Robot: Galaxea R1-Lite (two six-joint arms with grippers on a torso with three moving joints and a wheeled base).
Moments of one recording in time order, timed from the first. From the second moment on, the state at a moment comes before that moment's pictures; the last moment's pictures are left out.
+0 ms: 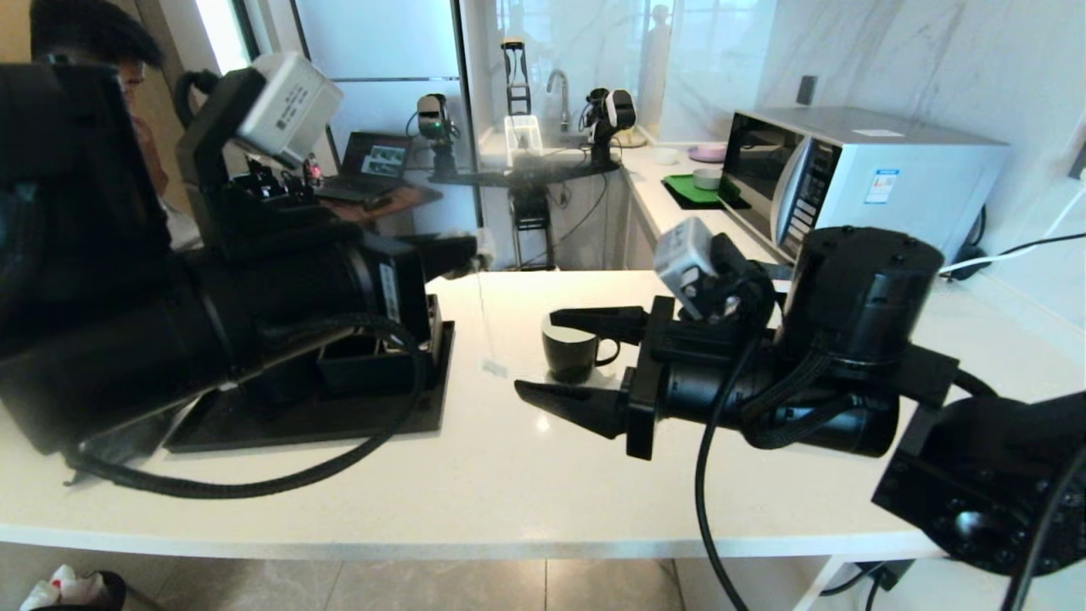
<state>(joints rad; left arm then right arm) -0.67 1.38 -0.93 -0.38 0.01 -0.07 0.74 1.77 -0.89 -0.89 0.50 -0.14</state>
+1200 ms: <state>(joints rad) -0.72 1.38 -0.93 -0.38 0.01 -0.07 0.80 1.94 -1.10 -0.89 0.55 -0.14</state>
